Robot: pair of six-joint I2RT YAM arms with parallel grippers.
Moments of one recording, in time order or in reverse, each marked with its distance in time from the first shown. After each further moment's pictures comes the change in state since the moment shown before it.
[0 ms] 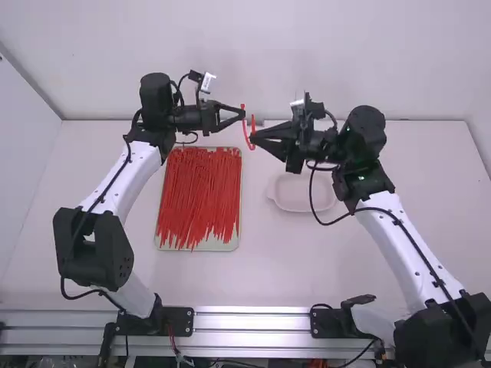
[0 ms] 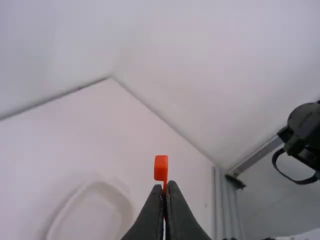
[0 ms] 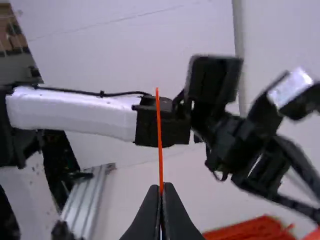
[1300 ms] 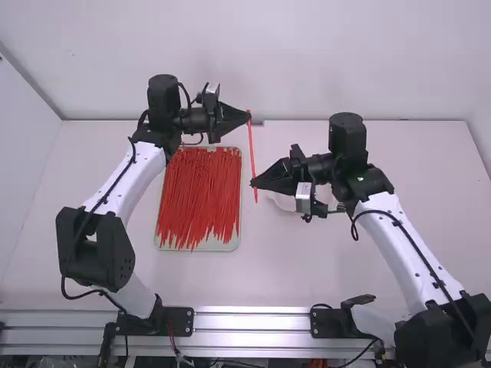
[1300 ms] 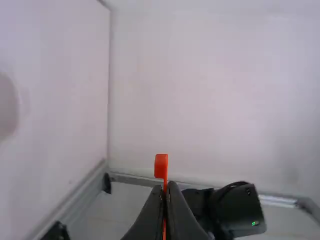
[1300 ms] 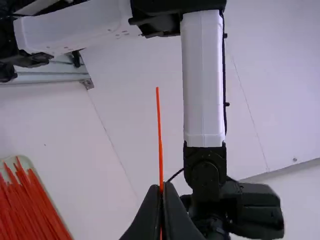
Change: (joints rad) left arm -0.039 0.000 0.000 -0.026 -0.035 -0.912; right arm 0.010 -0.004 -0.003 -0.507 -0.363 -1.907
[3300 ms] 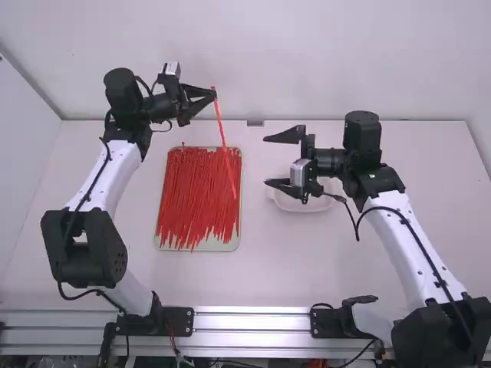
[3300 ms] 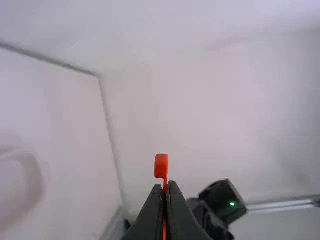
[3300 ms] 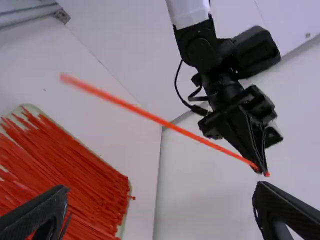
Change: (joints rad) left arm 0.176 0.000 0.000 0.220 0.053 -0.084; right arm -0.093 0.000 0.000 -0.056 0.273 0.152
